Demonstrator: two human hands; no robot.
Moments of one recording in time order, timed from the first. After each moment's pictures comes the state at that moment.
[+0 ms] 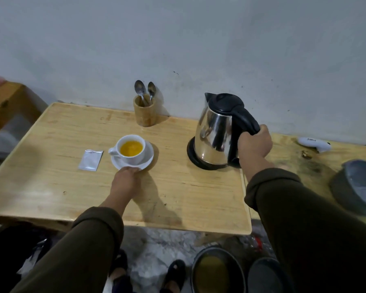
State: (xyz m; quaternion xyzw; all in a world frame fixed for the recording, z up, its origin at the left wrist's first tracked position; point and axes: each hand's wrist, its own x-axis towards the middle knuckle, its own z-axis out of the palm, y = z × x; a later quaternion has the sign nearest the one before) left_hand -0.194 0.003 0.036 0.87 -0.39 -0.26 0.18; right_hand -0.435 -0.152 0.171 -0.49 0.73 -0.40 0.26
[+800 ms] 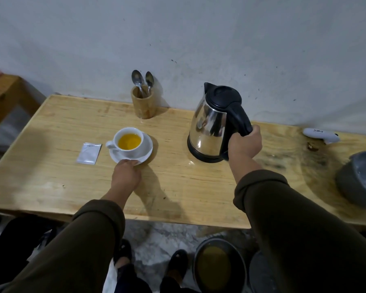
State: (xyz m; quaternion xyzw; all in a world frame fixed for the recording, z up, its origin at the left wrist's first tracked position) left_hand -0.198 -0.005 0.033 0.88 -0.37 -0.24 0.15; right_hand -0.423 -0.144 0.145 -0.43 0.73 -0.42 0.32
